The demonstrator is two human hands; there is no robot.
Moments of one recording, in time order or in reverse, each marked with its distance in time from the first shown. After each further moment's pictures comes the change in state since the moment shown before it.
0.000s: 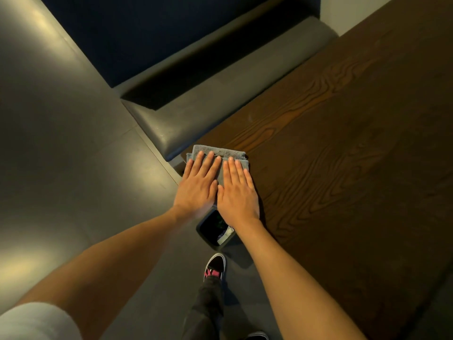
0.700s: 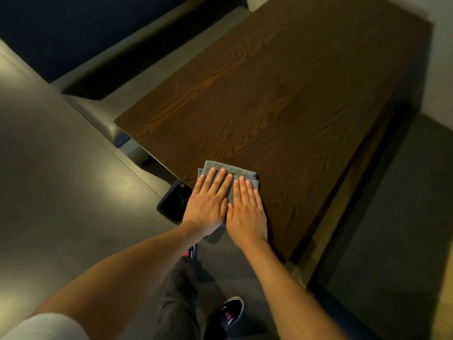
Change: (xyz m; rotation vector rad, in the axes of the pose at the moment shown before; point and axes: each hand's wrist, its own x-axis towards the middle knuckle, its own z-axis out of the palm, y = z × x) left_hand -0.118 0.206 0.062 0.092 -0.074 0.231; right_hand -0.236 0.115 0.035 0.029 0.035 0.259
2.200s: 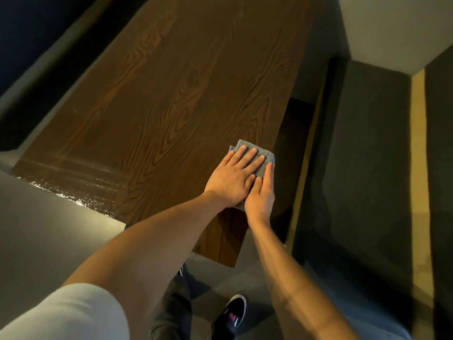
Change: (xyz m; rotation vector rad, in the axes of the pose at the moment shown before) left_hand 0.142 0.180 -0.011 -0.014 -0.173 0.488; right_hand 0.003 0.157 -0.008 1.207 0.494 0.803
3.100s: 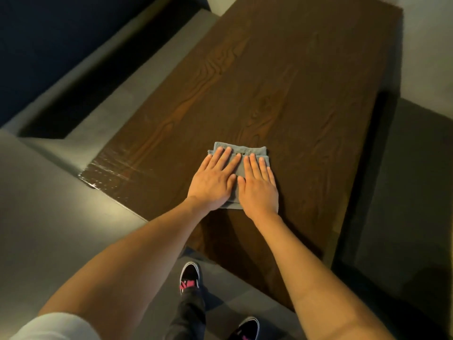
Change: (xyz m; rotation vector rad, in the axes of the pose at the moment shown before) left_hand -0.076 -0.192 -0.037 0.015 0.098 -0.299; right_hand 0.006 -0.091 0.155 -1.198 -0.344 -0.621
